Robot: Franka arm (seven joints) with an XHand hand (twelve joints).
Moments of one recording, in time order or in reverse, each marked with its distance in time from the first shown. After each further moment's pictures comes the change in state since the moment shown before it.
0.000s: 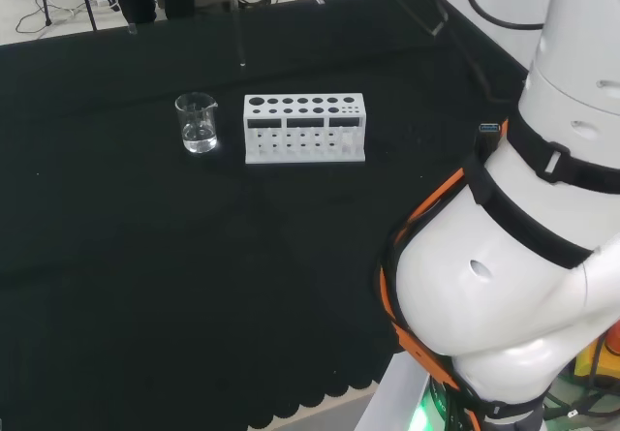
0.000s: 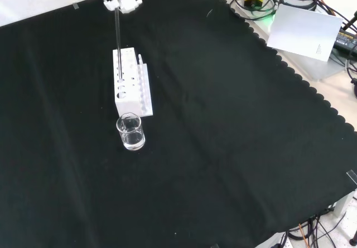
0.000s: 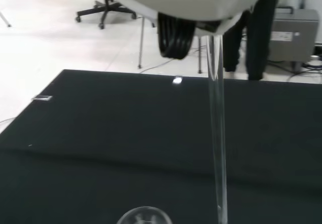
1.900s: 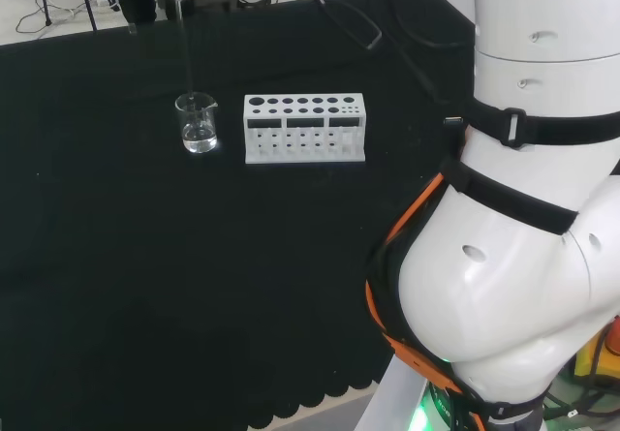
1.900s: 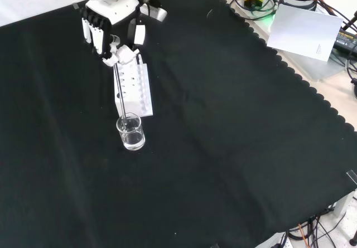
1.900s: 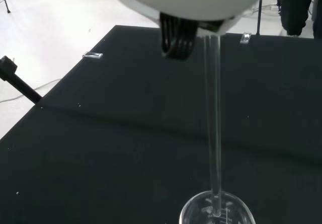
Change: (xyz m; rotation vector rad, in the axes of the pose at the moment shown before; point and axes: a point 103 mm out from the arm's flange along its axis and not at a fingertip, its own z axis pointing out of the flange) arm 0.047 0.061 0.074 0.105 0.057 -0.129
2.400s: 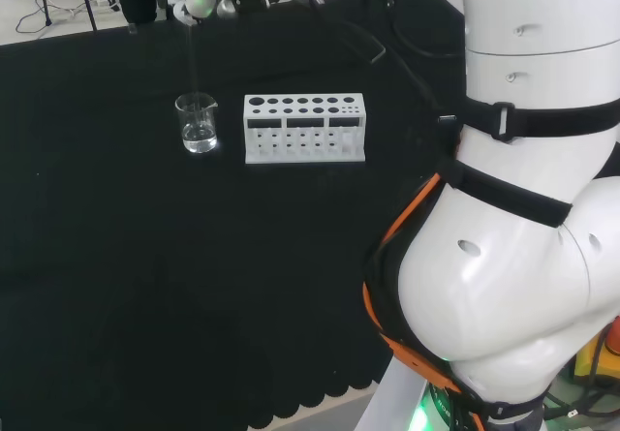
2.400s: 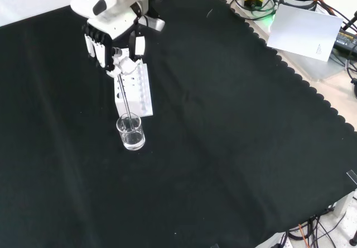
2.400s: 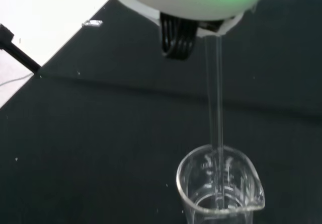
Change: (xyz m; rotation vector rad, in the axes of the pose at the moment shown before) arm -0.012 -0.001 0.043 0.070 0.038 -0.008
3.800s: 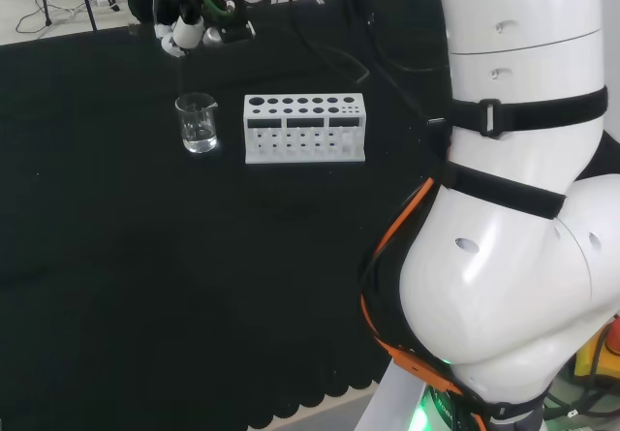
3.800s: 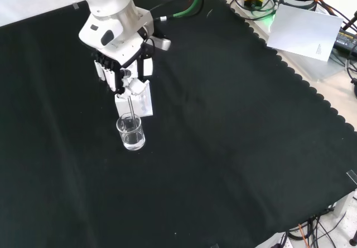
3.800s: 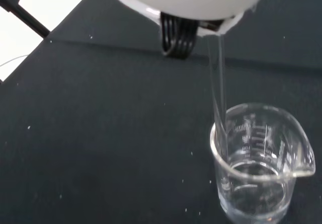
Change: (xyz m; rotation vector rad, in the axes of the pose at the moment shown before) arm 0.021 0.013 0.039 0.060 0.018 -0.021
